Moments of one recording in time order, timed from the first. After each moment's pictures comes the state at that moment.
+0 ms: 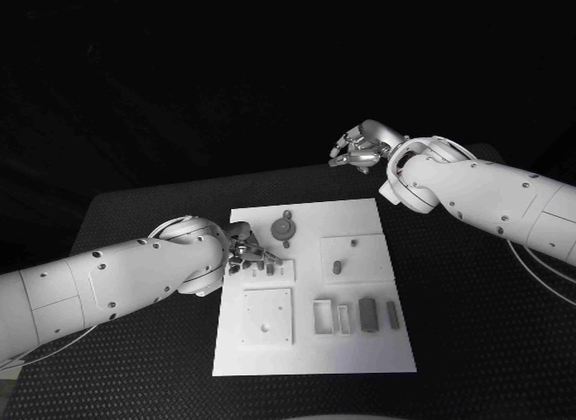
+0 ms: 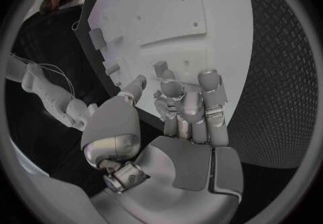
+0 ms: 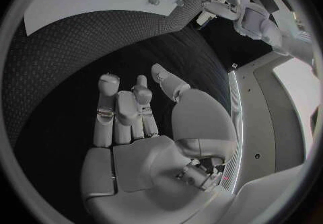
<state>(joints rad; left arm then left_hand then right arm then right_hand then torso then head) 1.25 -0.58 -0.16 1.35 -1.10 -0.08 -0.49 0.74 -0.23 0.44 -0.04 0.05 1.16 0.00 0.38 0.86 1.33 -0.11 0.90 0.84 1.24 -0.21 1.41 0.86 0.04 1.36 -0.26 0.60 1.31 1.30 -0.66 0.04 1.13 -1.13 -0.32 -0.04 1.01 -0.11 0.59 -0.26 0.06 0.97 0.09 0.32 0.50 1.17 -0.01 1.09 1.13 1.29 -0.12 1.39 0.93 0.23 1.26 -0.05 0.82 1.31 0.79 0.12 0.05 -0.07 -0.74</state>
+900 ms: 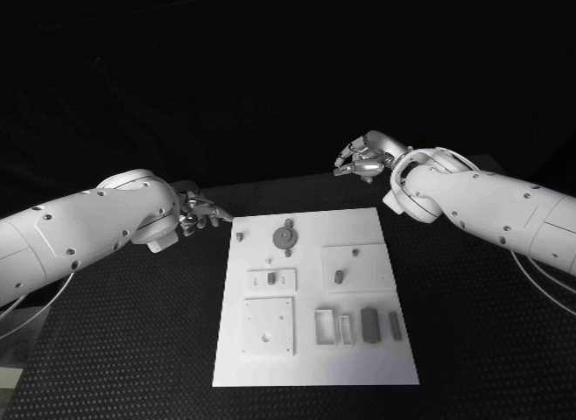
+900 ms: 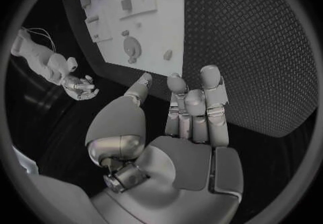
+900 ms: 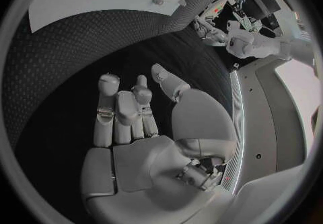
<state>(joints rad) 1.37 -0.62 -0.08 1.14 -1.03 0.03 -0.51 0.80 -0.08 0.33 -0.15 0.08 1.03 0.04 0.23 0.80 1.26 -0.05 0.87 0.82 1.18 -0.16 1.38 0.83 0.02 1.29 -0.26 0.53 1.31 1.30 -0.66 0.04 1.11 -1.12 -0.32 -0.04 1.01 -0.11 0.59 -0.26 0.06 0.97 0.09 0.32 0.50 1.17 -0.01 1.09 1.13 1.28 -0.12 1.39 0.93 0.23 1.25 -0.05 0.82 1.31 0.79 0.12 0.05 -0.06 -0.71</state>
